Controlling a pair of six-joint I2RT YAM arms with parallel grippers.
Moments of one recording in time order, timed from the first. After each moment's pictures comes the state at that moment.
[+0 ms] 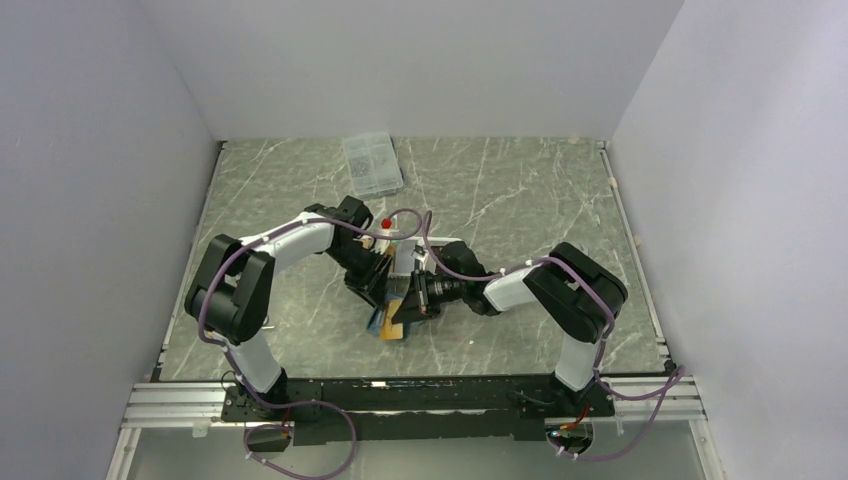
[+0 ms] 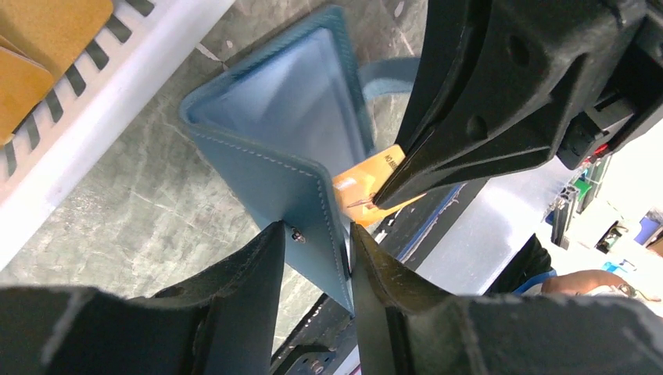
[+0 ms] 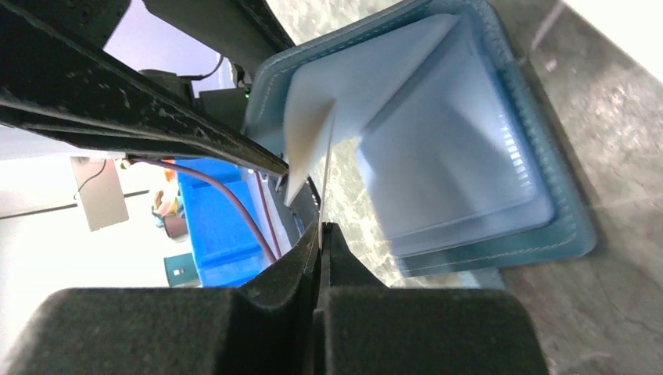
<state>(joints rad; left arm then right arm) -0.46 1.73 1.11 -0.84 0.66 0.10 0.76 1.81 0.64 0.59 -0.79 0.95</state>
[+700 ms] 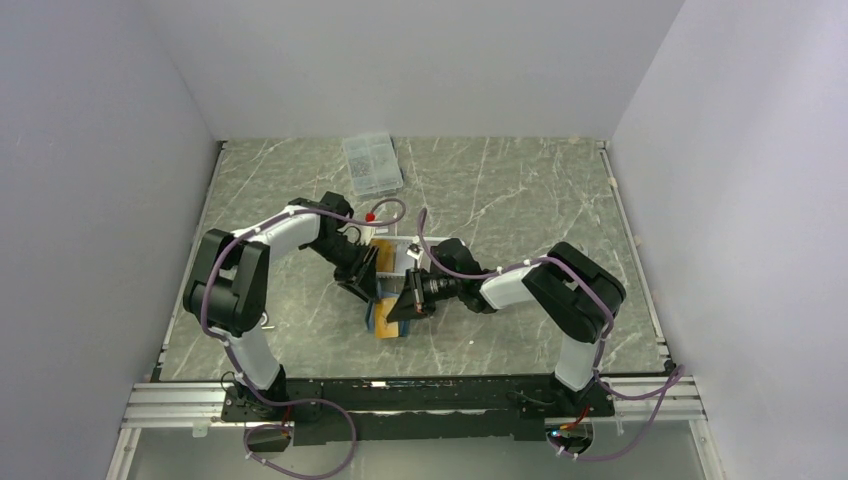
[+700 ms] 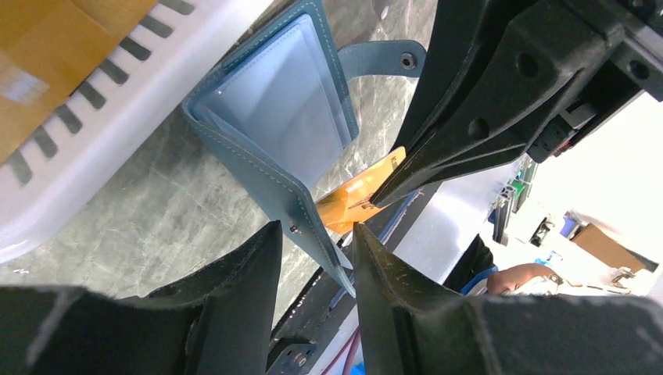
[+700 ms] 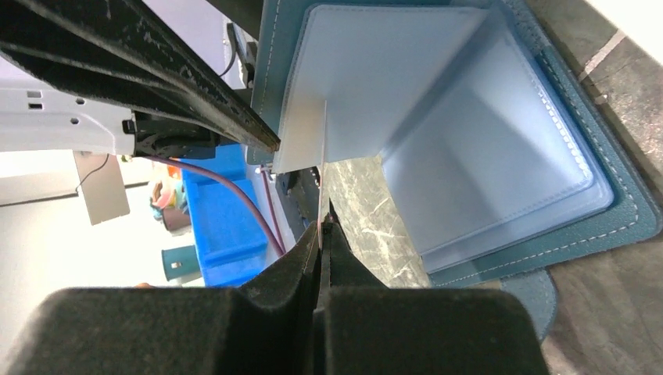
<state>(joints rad) -0.35 1.76 1.13 -0.91 0.78 0.15 0.78 1.81 0.69 0.57 -0.79 0.94</state>
